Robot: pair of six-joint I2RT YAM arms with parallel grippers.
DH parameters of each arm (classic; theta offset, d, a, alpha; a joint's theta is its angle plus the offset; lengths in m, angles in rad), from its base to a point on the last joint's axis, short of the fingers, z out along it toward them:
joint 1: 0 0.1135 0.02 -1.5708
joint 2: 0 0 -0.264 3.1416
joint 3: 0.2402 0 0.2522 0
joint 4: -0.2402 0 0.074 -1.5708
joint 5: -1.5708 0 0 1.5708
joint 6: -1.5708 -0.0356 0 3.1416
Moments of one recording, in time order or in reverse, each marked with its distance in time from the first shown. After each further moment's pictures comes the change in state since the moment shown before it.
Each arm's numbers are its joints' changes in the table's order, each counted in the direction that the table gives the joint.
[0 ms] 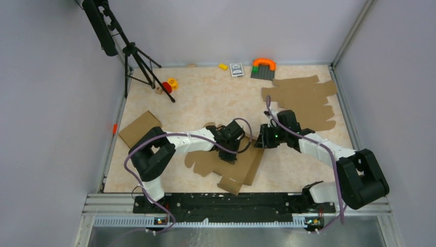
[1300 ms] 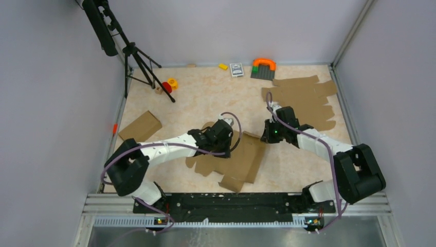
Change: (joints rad) left arm 0.022 -0.297 -0.193 0.116 0.073 0.046; right arm -0.018 0.072 0.074 -0.040 -0.184 0.003
